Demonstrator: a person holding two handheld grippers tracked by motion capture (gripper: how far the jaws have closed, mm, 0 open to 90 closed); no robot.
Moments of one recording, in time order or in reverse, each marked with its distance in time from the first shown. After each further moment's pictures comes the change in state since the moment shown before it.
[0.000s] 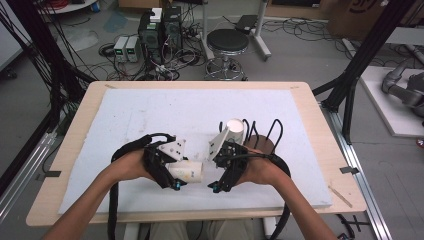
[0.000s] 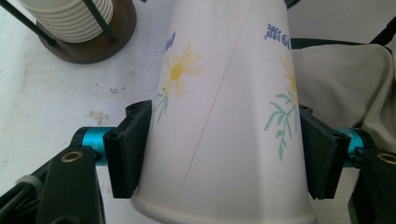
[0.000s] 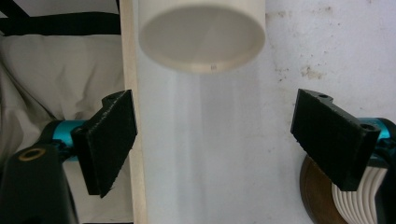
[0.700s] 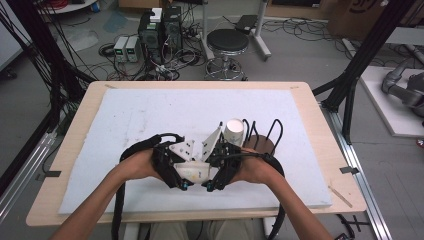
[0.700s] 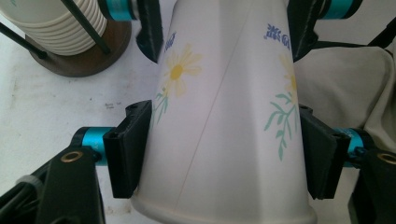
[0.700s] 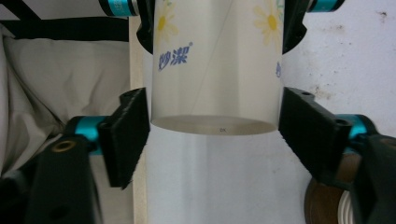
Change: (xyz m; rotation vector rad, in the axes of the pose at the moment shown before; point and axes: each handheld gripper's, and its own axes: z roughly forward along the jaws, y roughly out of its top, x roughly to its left) left arm 0.002 0.011 0.012 0.011 -0.014 0.006; right arm 0.000 0.013 0.007 -0.008 0.031 -0.033
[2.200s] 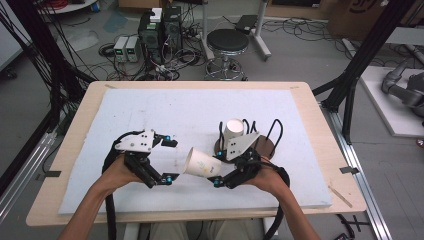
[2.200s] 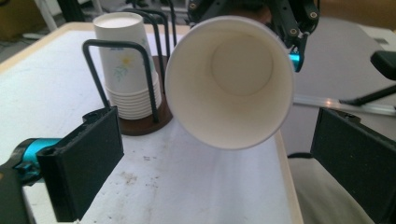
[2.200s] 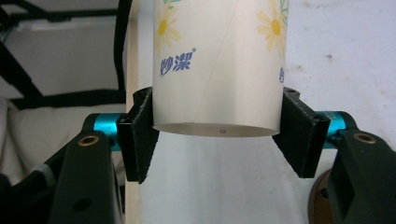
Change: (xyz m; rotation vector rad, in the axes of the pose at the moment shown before) left arm -0.009 -0.071 -0.029 -0.605 0.143 -0.113; right arm 0.005 -0.058 -0.007 -0.398 -0.062 0.077
